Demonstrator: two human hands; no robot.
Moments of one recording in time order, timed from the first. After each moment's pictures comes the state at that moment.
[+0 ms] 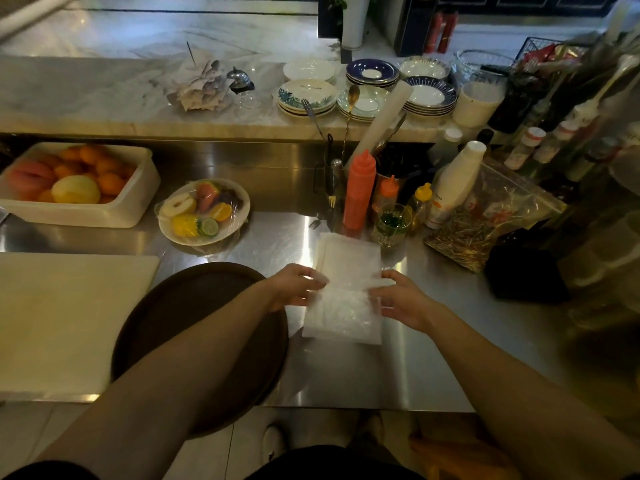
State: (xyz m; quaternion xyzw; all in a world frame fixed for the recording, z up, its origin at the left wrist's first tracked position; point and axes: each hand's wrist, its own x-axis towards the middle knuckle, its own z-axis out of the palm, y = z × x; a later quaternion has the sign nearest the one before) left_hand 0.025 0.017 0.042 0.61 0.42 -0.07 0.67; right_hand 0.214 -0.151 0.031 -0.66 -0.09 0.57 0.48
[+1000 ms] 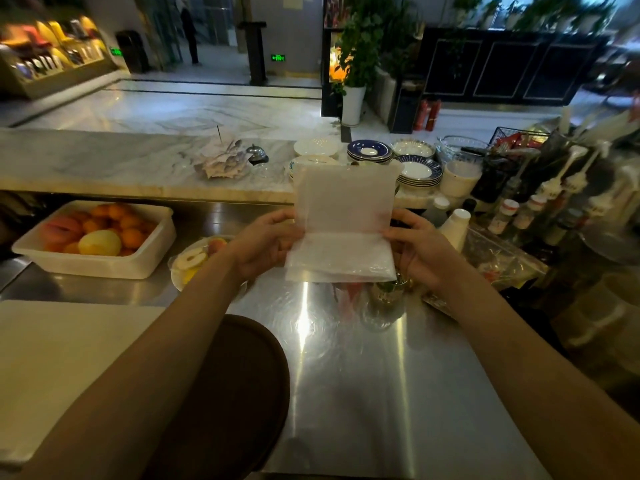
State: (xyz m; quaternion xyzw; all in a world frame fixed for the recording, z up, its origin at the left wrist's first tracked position) left_hand 0.011 0.076 0.217 0.57 0.22 0.18 0.77; right_hand 0.239 -0.092 0.218 -0.48 -0.29 0.49 0.67
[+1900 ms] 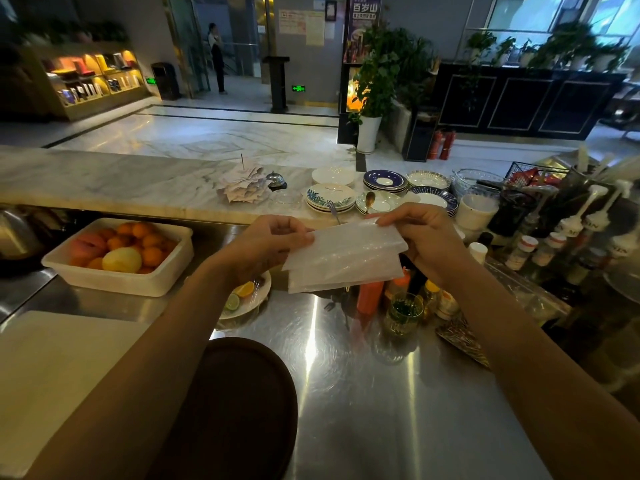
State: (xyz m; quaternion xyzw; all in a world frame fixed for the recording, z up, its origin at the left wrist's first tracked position) left_hand -0.011 0.081 0.272 0.66 0.24 0.21 0.69; right_hand 0.216 -0.071 0.286 -0.53 -0.45 0.34 0.63
